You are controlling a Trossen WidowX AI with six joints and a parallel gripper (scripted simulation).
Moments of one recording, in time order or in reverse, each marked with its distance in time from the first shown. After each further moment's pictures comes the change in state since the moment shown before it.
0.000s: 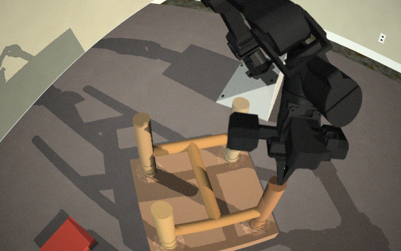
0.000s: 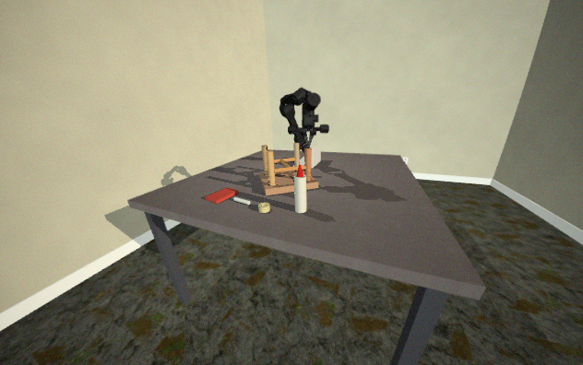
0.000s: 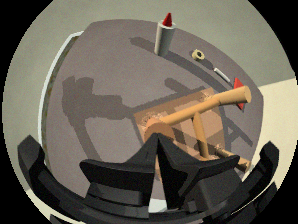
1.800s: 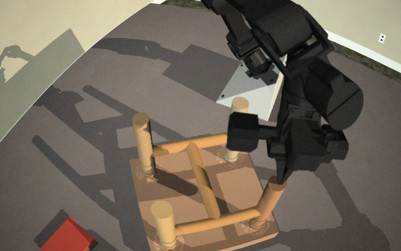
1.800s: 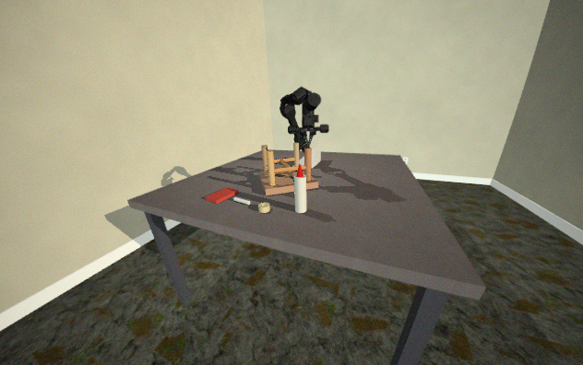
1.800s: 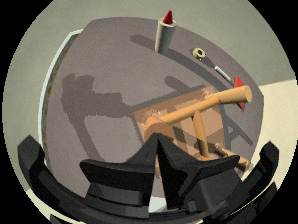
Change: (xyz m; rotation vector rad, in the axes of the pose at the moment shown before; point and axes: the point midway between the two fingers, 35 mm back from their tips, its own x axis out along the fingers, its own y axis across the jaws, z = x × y) arm 0.000 0.000 0.000 -0.003 0.028 0.001
